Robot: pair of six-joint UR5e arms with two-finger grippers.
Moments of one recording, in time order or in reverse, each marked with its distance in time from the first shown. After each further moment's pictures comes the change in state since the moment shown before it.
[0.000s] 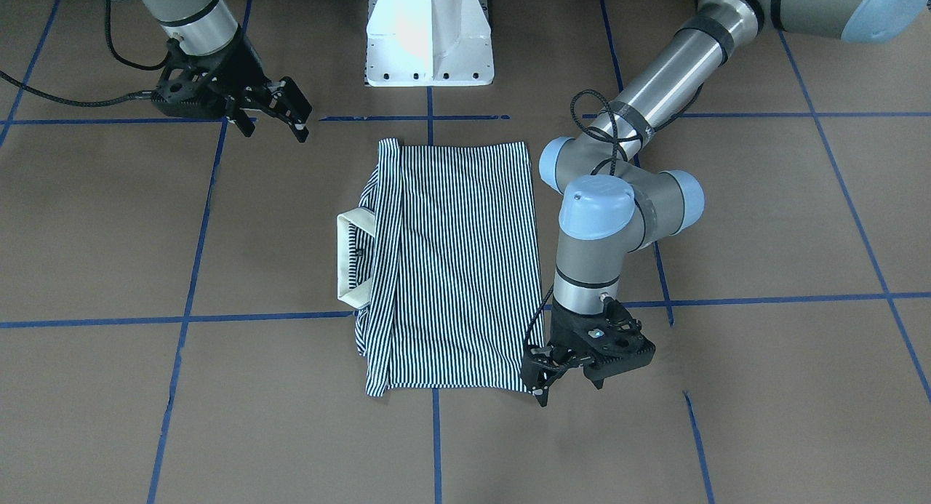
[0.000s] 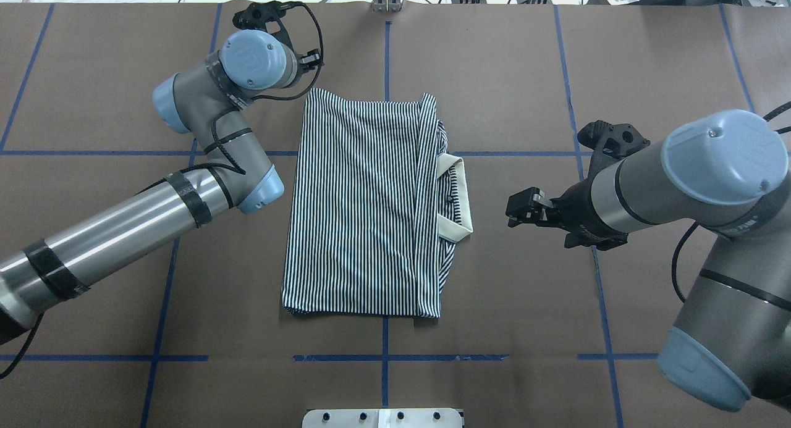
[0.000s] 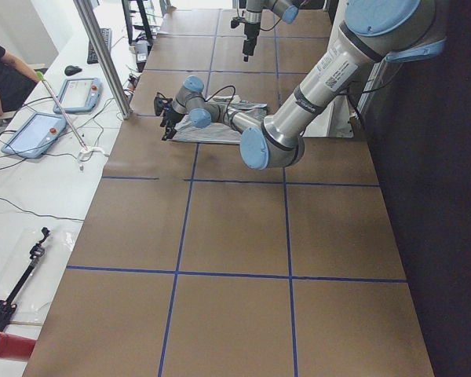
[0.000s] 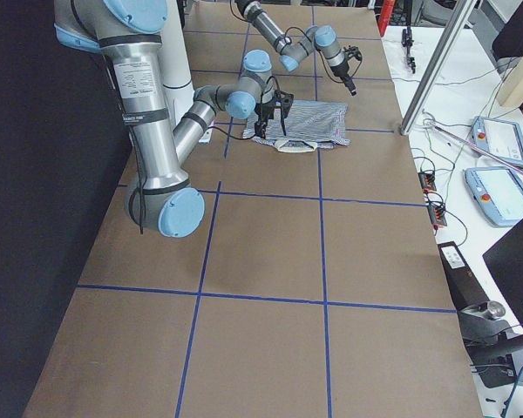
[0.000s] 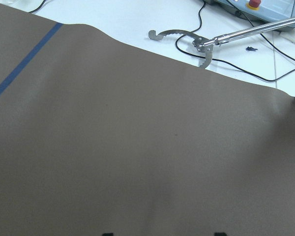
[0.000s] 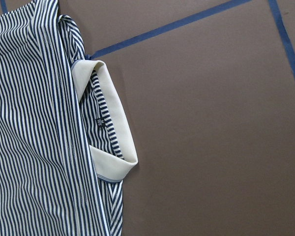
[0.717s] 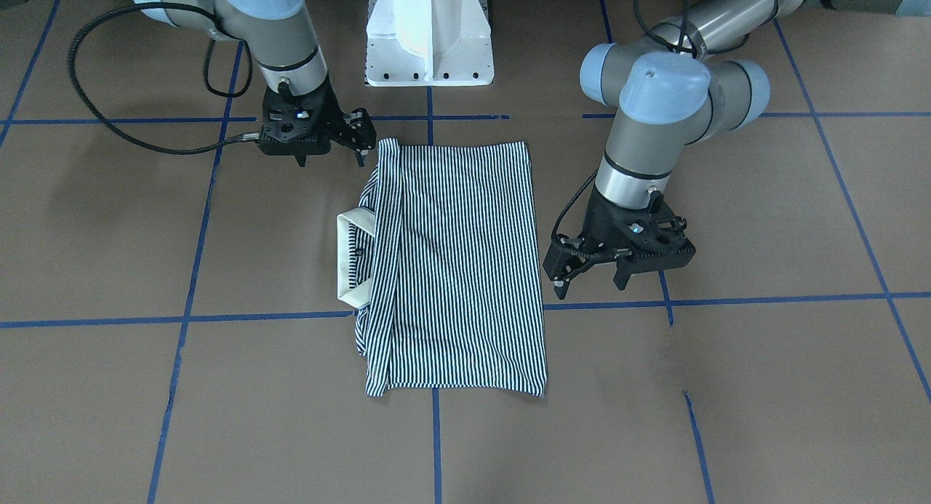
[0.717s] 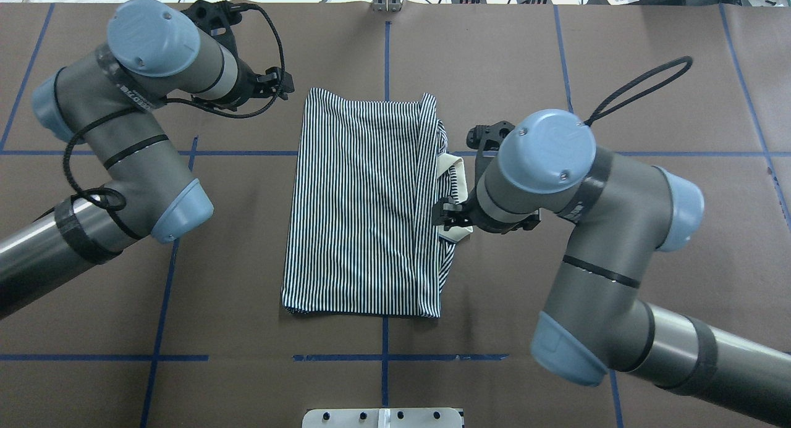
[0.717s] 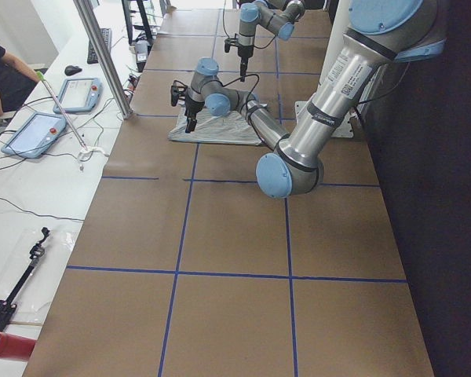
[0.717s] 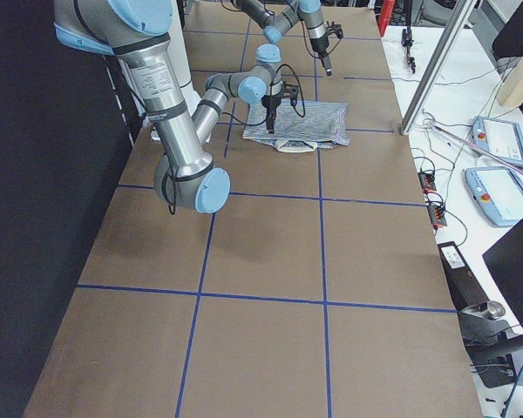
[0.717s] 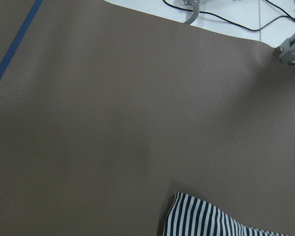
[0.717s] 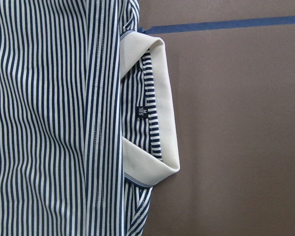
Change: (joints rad) left arm -0.006 0.254 -0.582 0.353 -0.152 0.072; right arm -0.103 0.260 -0.195 -0.202 -0.103 -0.214
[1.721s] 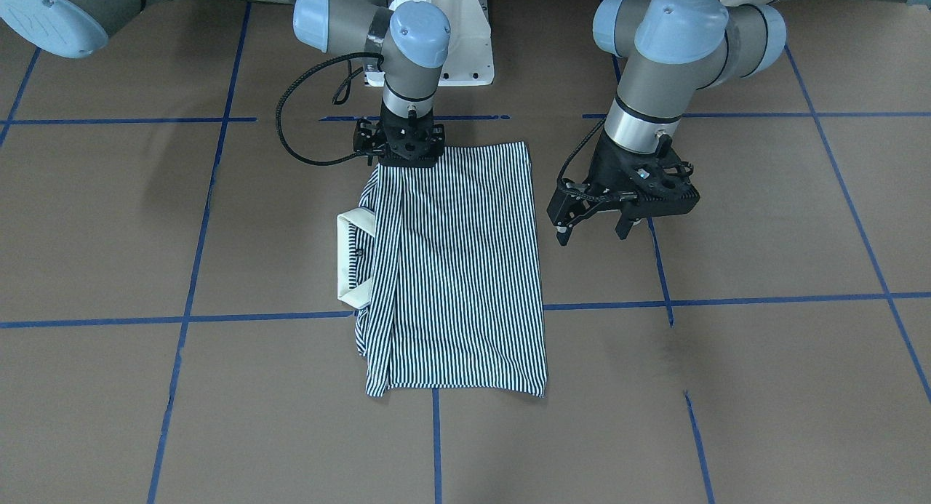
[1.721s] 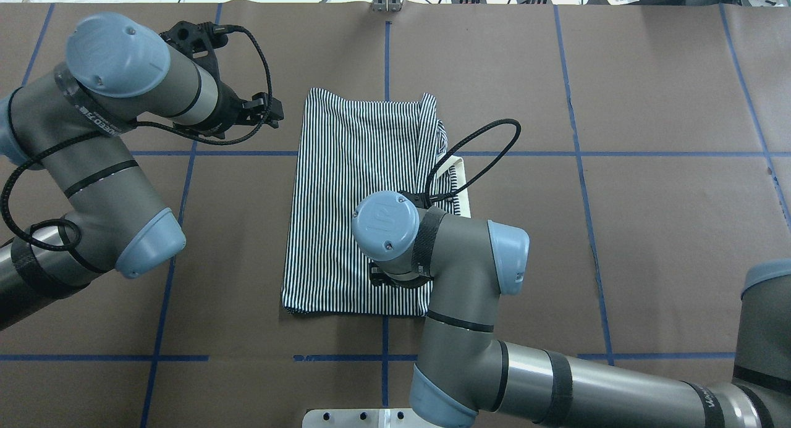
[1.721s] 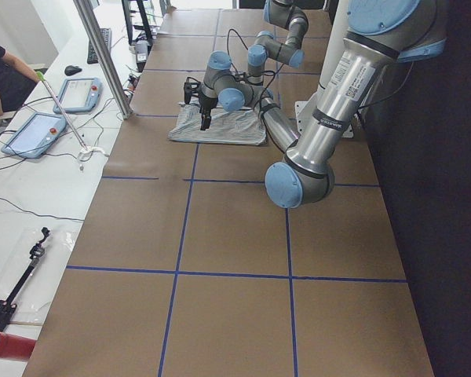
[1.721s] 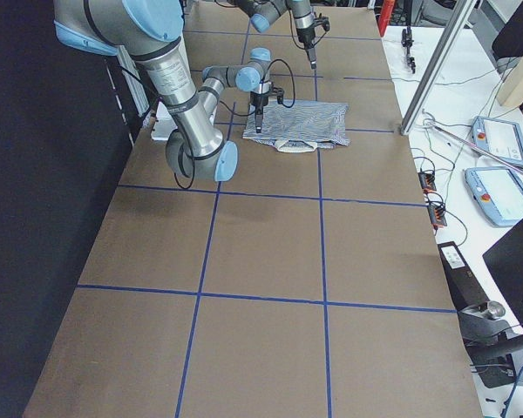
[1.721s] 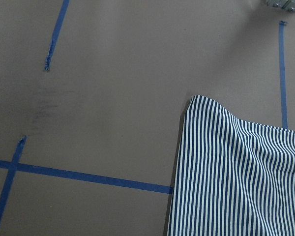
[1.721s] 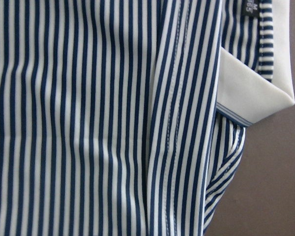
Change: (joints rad) left arm 0.026 0.071 -0.132 0.074 -0.052 0.001; right arm -0.170 0.228 -0.303 -0.155 -0.072 -0.017
